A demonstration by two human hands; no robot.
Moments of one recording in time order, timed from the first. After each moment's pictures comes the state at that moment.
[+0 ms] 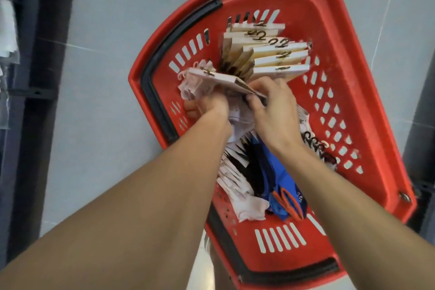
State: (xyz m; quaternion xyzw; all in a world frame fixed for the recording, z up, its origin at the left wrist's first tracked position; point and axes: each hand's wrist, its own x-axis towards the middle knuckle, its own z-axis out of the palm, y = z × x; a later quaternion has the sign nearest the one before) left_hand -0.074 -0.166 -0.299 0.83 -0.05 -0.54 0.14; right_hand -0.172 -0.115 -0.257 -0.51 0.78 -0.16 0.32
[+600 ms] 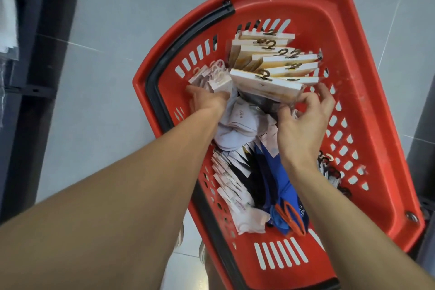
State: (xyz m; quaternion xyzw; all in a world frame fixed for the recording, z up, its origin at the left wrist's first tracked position) left_hand -0.055 -0.184 -0.305 0.80 -0.21 -0.55 0.10; right_hand -0.182 -0.105 -0.261 -0.33 0.85 -0.32 0.27
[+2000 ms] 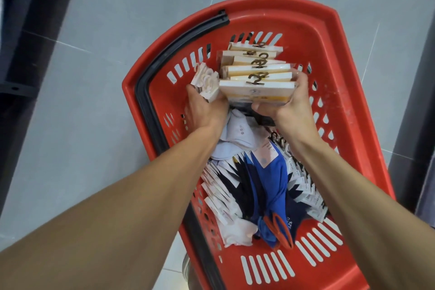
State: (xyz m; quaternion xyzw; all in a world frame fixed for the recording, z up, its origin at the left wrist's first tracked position) left_hand -0.067 -0.166 -0.297 0.79 -0.27 -0.51 0.21; right_hand -0.212 -0.144 -0.267 -0.37 0.73 -0.33 0.48
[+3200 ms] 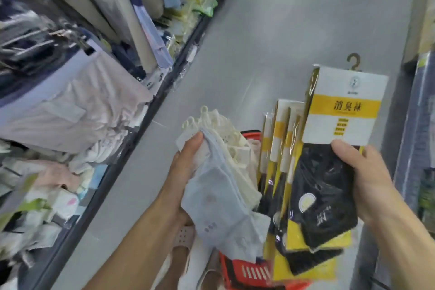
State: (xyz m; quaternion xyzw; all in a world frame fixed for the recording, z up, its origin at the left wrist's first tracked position) left_hand 0.059 -0.162 0.073 0.53 -0.04 -0.73 0.43; right_hand -0.211 -0.174 0.104 -0.35 0.60 -0.43 0.57
